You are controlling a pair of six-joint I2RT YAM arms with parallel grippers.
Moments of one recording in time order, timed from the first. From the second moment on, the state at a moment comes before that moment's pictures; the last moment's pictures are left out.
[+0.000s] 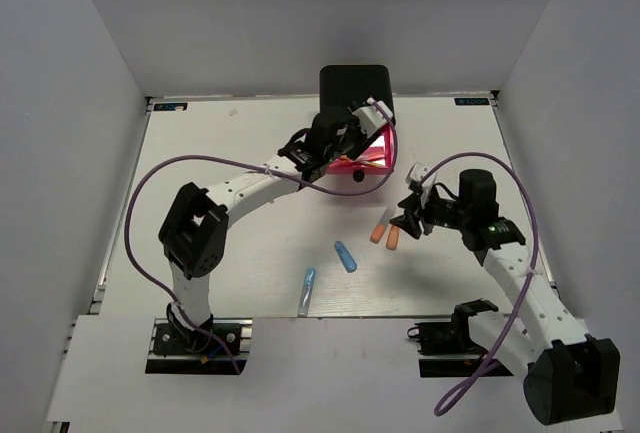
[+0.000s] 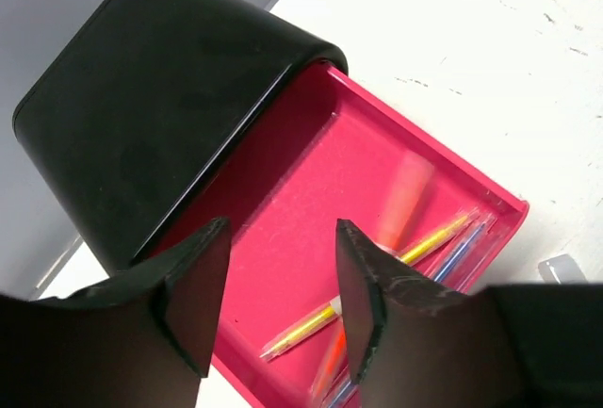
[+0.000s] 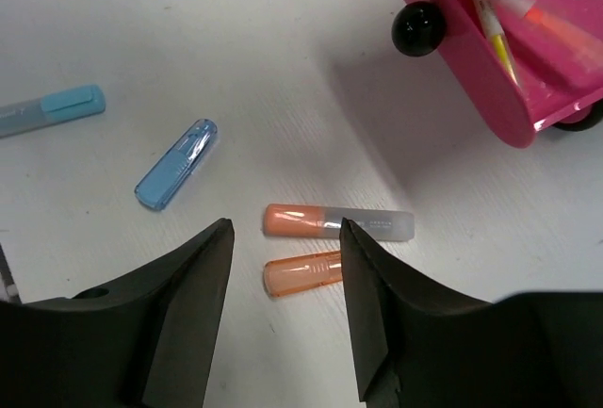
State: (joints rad) left arm -0.77 1.90 1.54 0.08 -0.05 0.38; right arm 0.21 0.88 0.63 -0.32 -0.78 -0.52
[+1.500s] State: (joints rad) left arm -0.79 0.72 0.70 -0.27 -0.41 -0.39; right arm 0.33 1.60 0.76 0.43 -0.53 0.44
